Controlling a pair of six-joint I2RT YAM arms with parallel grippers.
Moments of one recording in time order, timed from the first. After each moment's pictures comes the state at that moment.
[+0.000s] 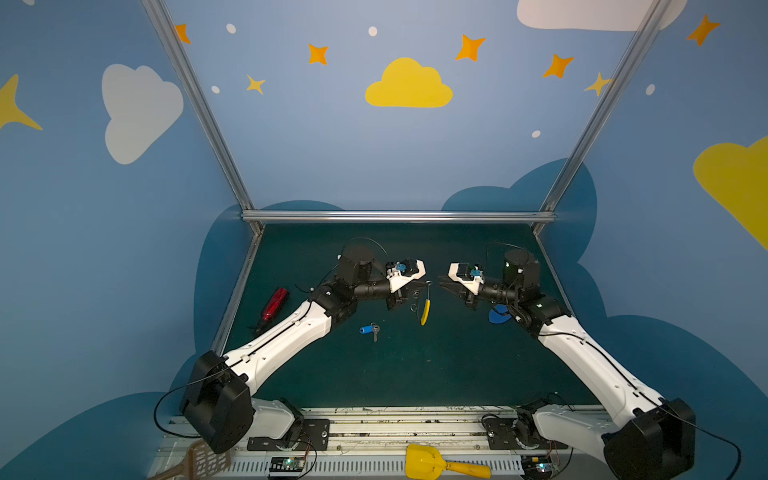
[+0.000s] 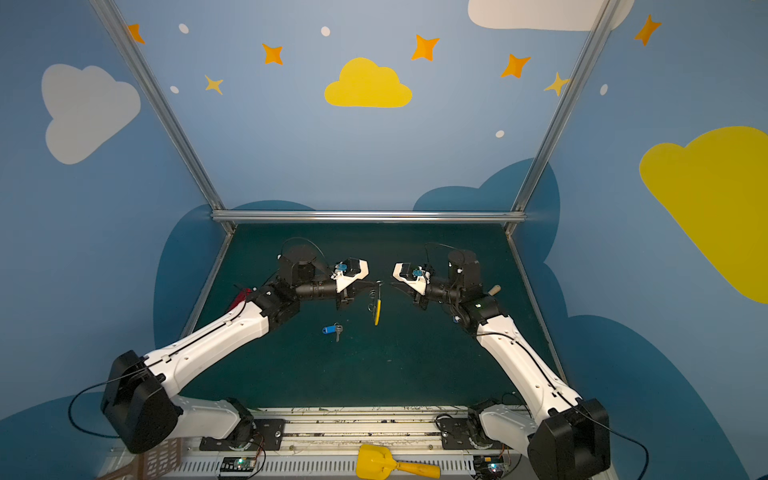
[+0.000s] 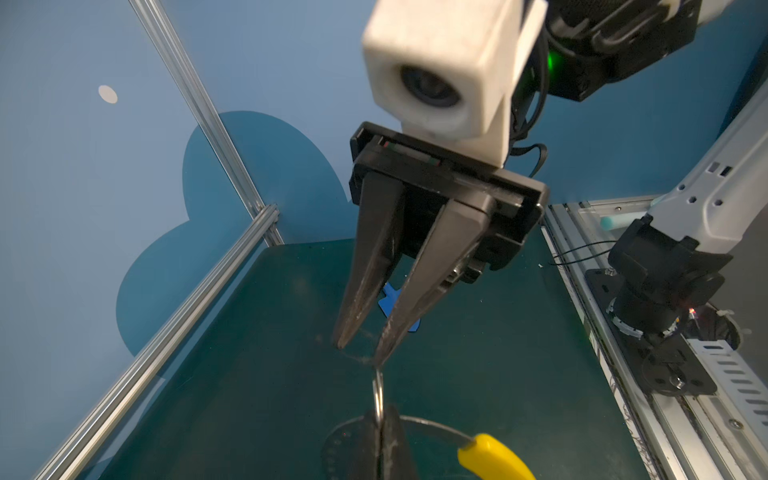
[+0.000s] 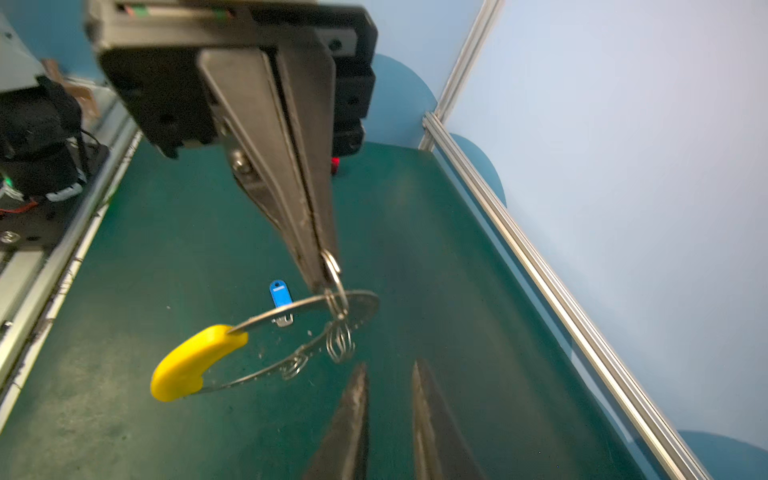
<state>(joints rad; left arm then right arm) -0.63 1.37 1.07 0.05 0.67 0.39 0.39 1.15 0.93 -0.14 -0.81 -0.63</state>
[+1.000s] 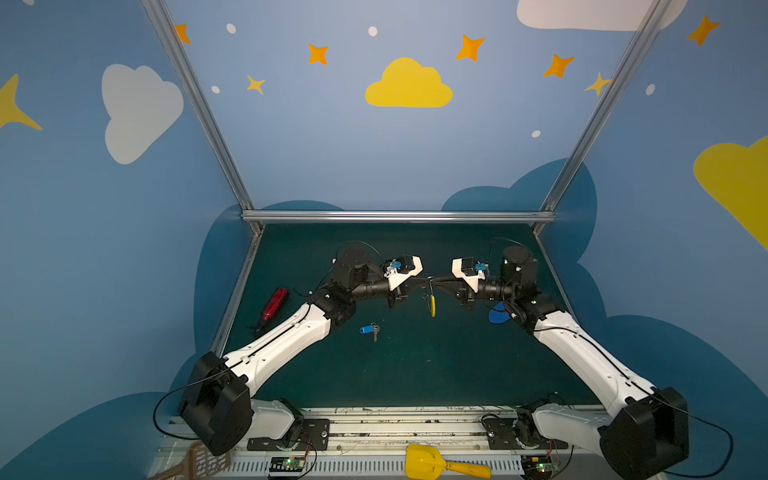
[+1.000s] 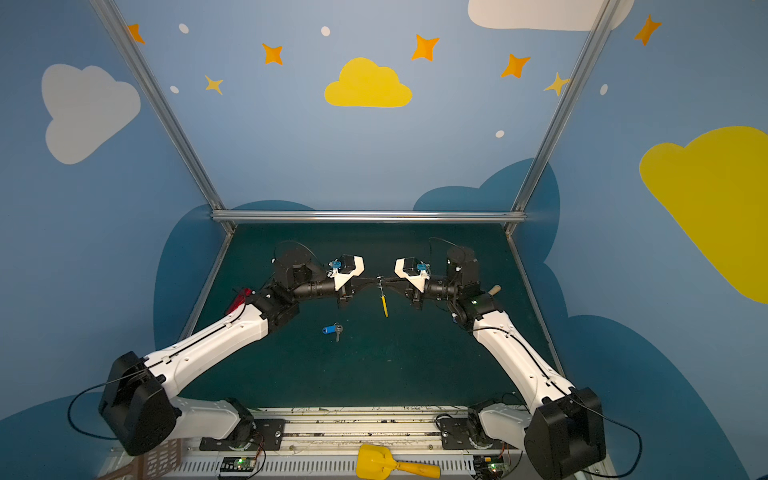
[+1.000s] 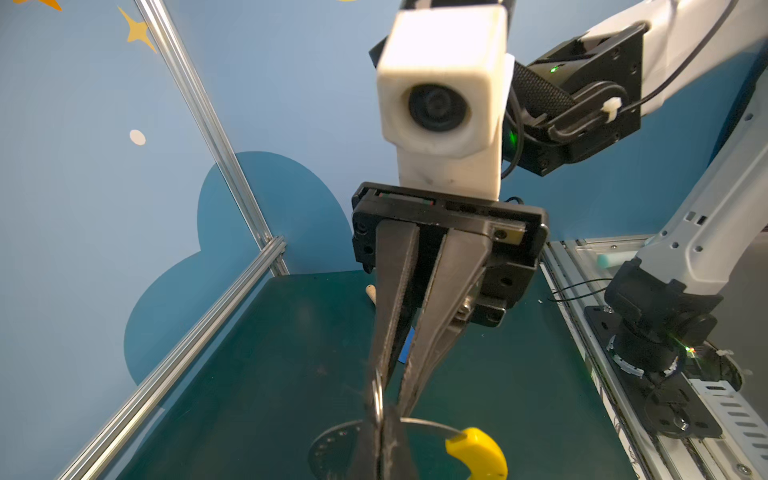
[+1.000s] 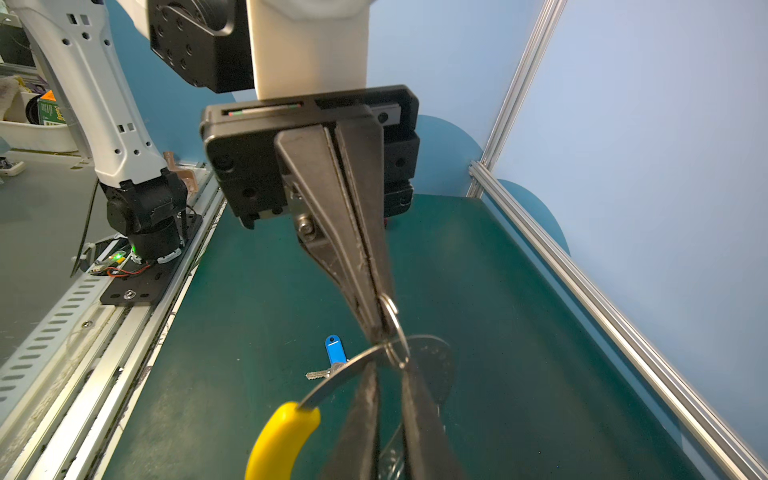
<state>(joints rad) -0.62 1.36 1.03 0.18 0.70 0.31 0.39 1.20 0.93 -0.02 -1.00 -0.47</state>
